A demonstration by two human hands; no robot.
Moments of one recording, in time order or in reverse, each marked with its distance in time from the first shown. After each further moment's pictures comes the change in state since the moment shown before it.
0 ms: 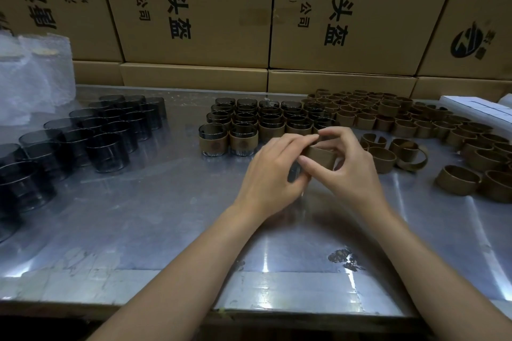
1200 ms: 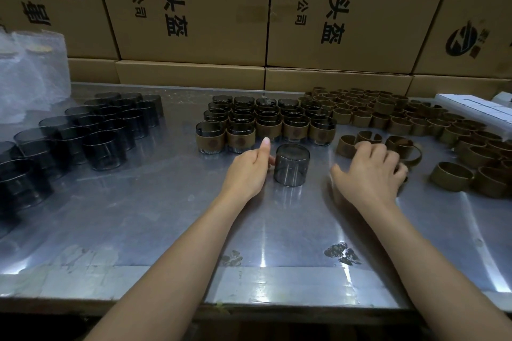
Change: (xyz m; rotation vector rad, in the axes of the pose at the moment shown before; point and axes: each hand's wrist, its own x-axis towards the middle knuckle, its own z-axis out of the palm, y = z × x) left_hand -0.003 -0.039 0.006 -0.177 -0.125 -0.772; right_hand 0.000 0.025 -0.008 -0.855 0.009 0.426
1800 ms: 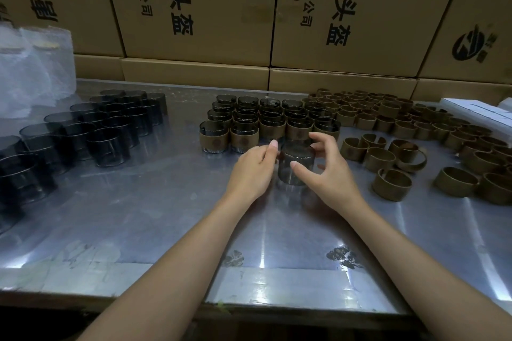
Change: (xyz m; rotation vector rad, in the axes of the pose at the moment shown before) left_hand -0.004 0.008 -0.001 0.019 0.060 0.072; right_hand -0.004 -0.029 0.022 0.853 -0.148 -0.384
